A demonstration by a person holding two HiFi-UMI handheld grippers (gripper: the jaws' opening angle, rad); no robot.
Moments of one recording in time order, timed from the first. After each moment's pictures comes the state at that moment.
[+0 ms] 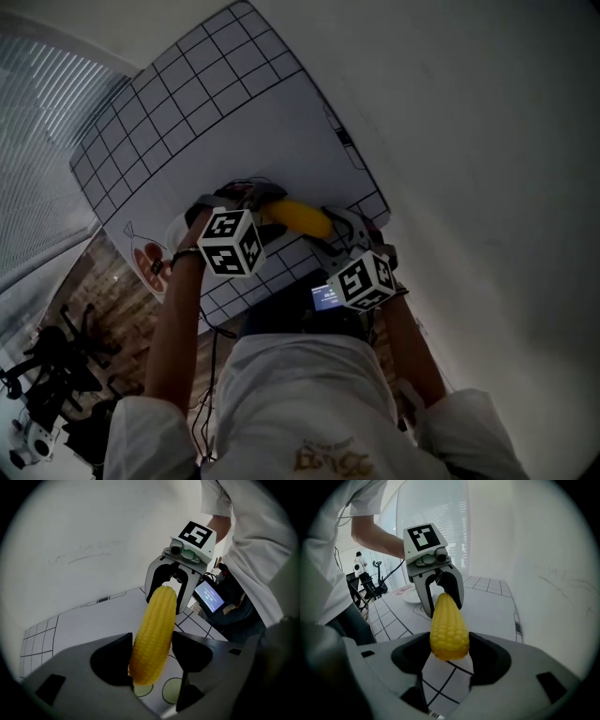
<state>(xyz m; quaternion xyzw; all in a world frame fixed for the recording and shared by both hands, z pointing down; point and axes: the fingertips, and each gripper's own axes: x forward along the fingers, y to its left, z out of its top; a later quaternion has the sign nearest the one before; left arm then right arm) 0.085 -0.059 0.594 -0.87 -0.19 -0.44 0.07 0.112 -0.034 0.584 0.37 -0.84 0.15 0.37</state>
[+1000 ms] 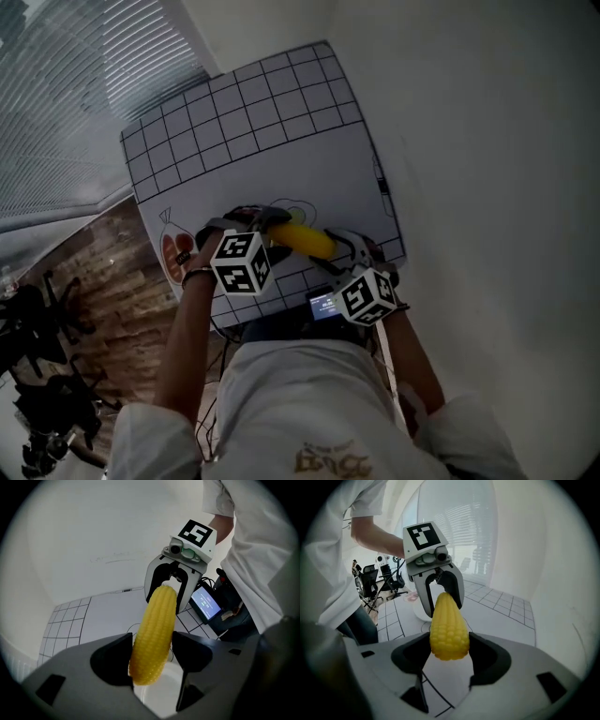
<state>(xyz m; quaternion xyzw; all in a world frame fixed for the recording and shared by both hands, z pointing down) 0.018 -0.084 0.557 -0.89 -0.07 -0.45 0.03 0.052 -0.067 0.548 0.27 -0.88 0.09 0.39</state>
